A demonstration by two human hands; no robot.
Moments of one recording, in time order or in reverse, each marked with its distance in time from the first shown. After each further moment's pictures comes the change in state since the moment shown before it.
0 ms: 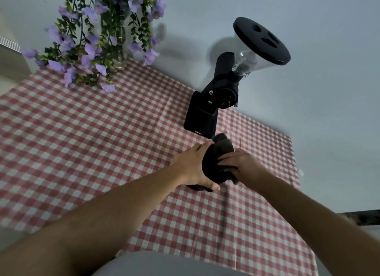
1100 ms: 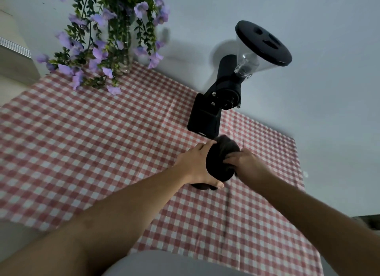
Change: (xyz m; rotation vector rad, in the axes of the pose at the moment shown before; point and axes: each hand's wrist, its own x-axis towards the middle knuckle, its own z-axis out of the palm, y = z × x) left_hand 0.000 0.004 0.001 -0.012 0.048 -0.031; right_hand -0.002 -0.003 0.000 -0.186 0.036 0.031
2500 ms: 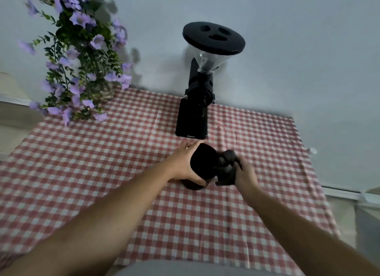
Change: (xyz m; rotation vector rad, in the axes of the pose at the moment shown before) left_hand 0.001 0.020 -0.028 0.074 -0.206 -0.078; right_hand -0.029 0.009 0.069 1.205 0.254 0.668
